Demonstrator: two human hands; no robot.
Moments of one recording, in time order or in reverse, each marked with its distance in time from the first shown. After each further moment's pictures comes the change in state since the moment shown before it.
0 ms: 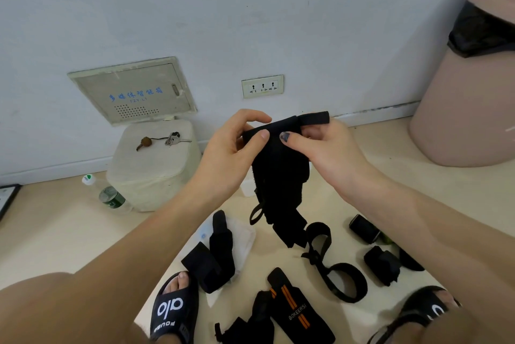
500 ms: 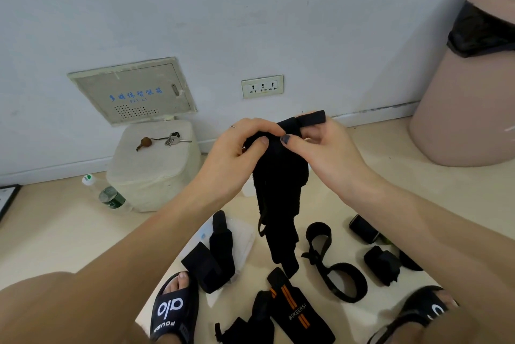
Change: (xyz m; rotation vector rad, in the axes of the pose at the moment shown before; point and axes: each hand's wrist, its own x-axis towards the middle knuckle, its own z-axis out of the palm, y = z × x) left_hand 0.001 -0.005 0.002 0.100 -0.069 0.073; right_hand -0.005 -0.002 0.002 -0.031 0.003 -0.037
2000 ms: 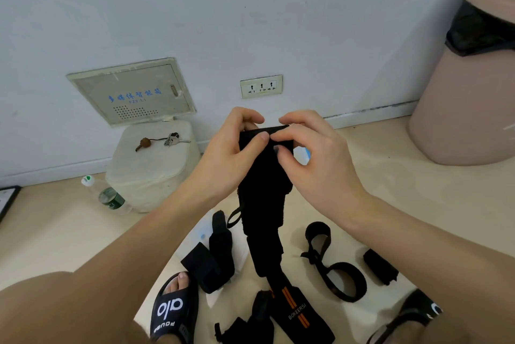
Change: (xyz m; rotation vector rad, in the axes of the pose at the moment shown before) left_hand 0.001 0.007 -0.002 0.038 0.038 -0.062; right_hand -0.015 0.014 0.013 -0.415 0.175 -0.575
